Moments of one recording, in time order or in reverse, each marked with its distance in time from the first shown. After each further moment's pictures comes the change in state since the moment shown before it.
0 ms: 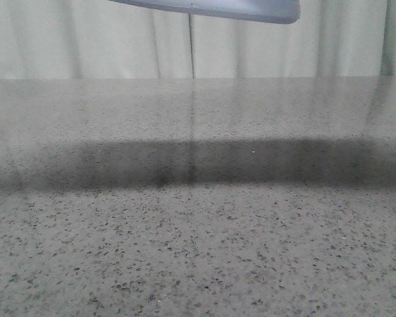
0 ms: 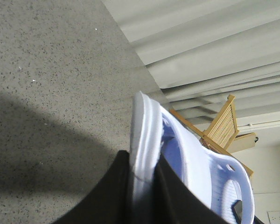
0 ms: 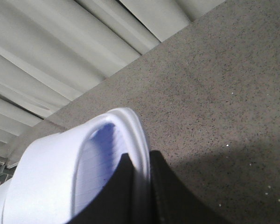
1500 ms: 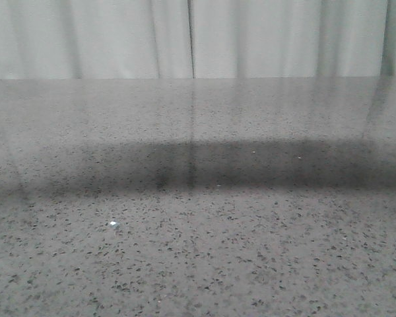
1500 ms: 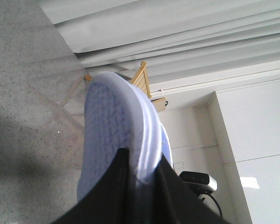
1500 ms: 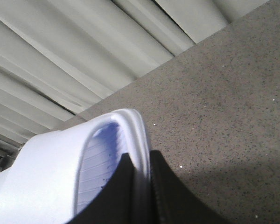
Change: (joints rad) left arm 0.010 0.000 0.000 -0.442 0.244 0.242; right arm -0.003 -0.001 -0.001 0.244 -0.007 -0.229
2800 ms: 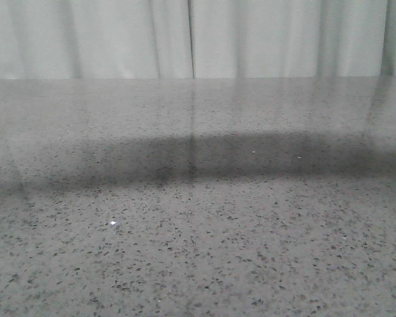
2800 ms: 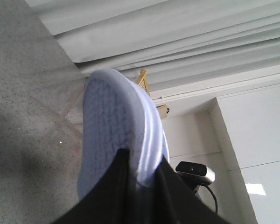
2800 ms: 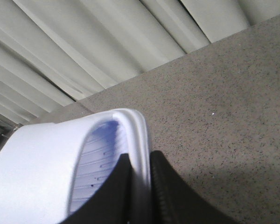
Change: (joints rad) left arm 0.006 -0.005 0.000 -0.006 -0.036 0.031; right arm -0.009 0.130 -0.002 0.232 -0.035 -0.359
